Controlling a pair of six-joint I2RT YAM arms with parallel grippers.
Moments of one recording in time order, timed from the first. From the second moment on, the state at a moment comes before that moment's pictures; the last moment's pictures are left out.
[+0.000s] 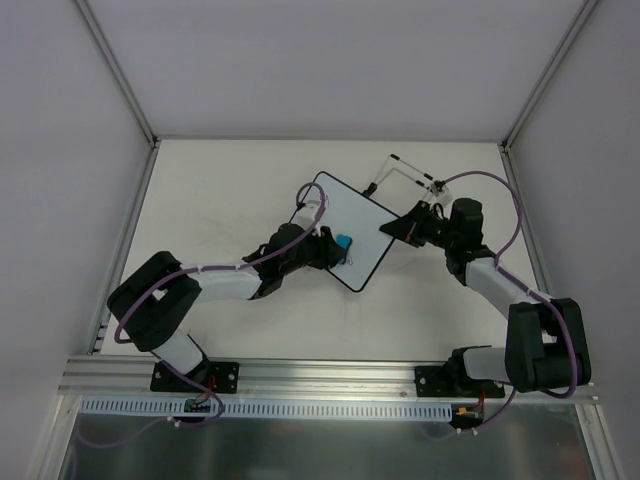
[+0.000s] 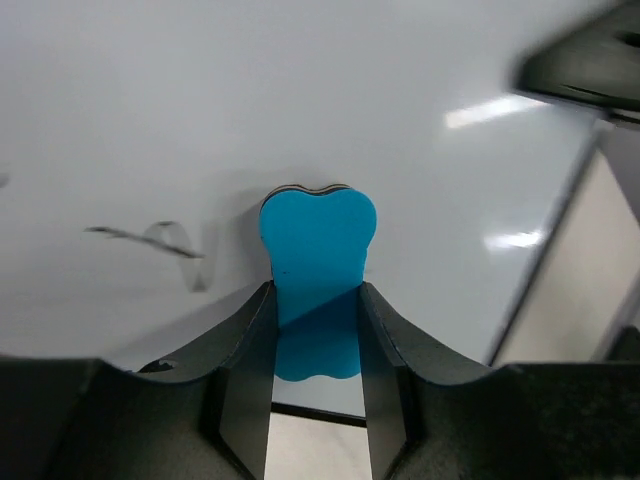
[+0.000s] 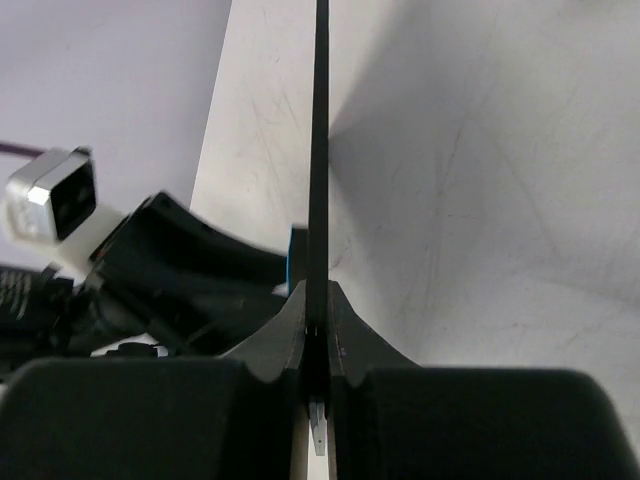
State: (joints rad) left arm -0.83 1.59 0.70 0.56 0.04 -0.55; right arm 0.15 1.31 0.61 0.33 -0.71 0.74
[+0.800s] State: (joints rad) left arm -0.77 1.69 0.78 0.54 -0.01 -0.54; right arm 0.13 1.33 0.63 0.36 -0.68 0.72
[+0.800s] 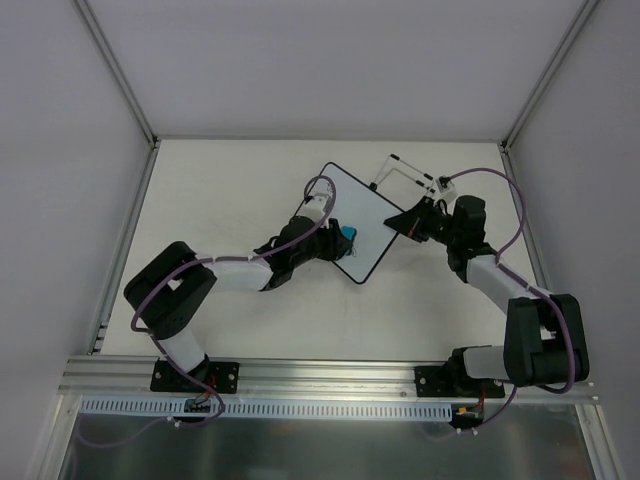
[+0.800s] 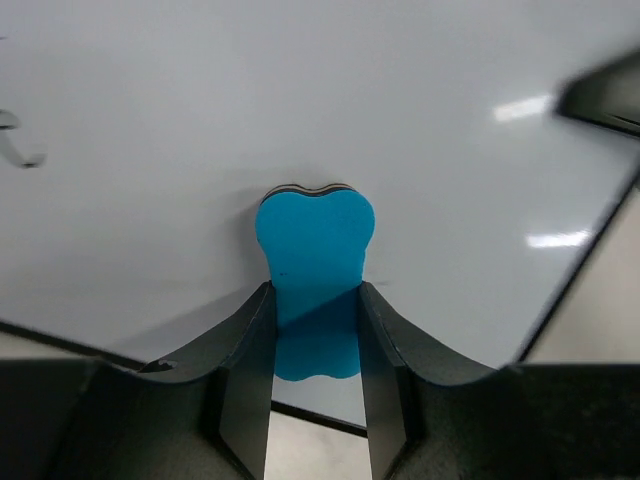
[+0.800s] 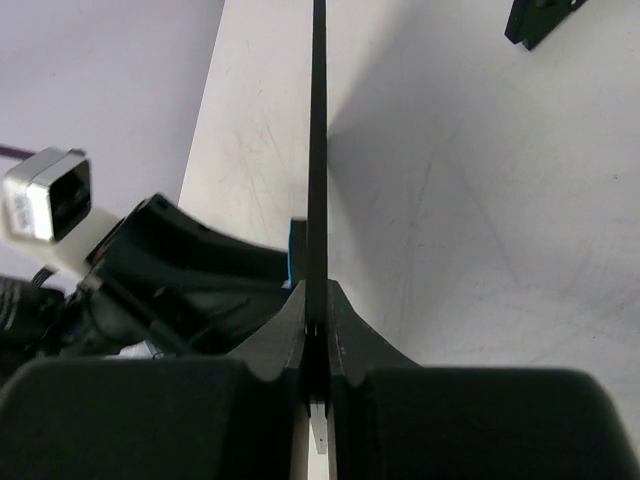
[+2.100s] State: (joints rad) left arm -0.88 1.69 0.88 0.46 -0.08 -0.52; right arm 0.13 1.35 0.63 0.39 -0.69 0.71
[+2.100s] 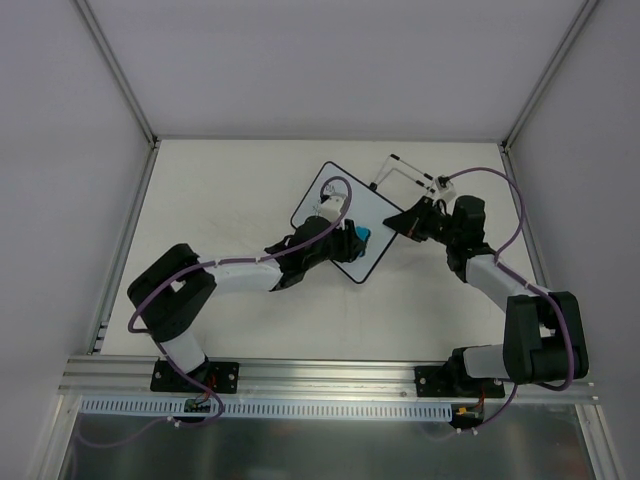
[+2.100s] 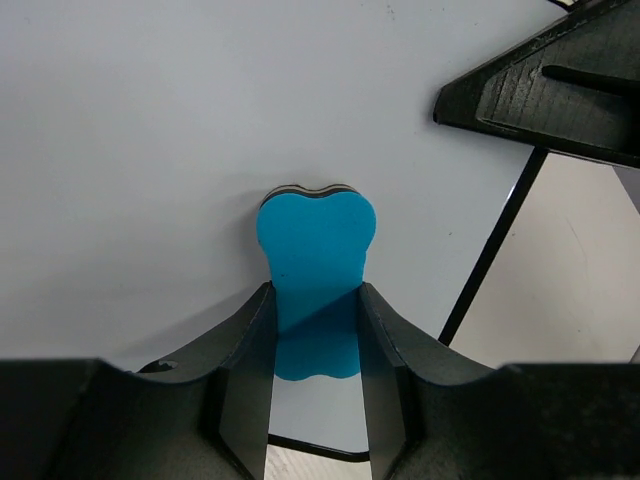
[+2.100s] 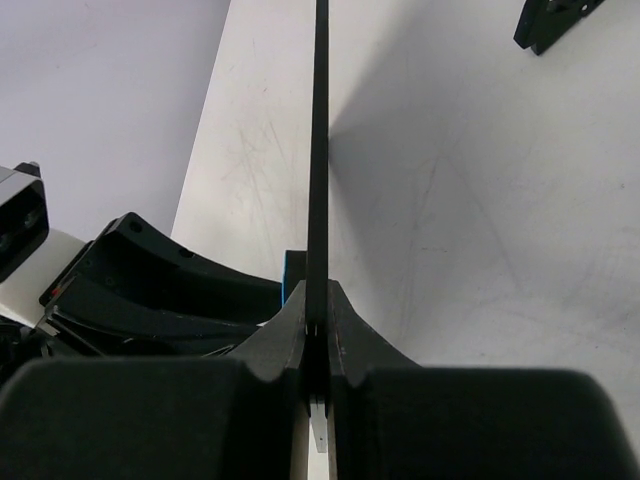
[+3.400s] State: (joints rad) left arm -0.60 1.86 1.22 0.15 0.09 -0.32; right arm 0.14 1.29 0.58 0.28 -0.74 0.79
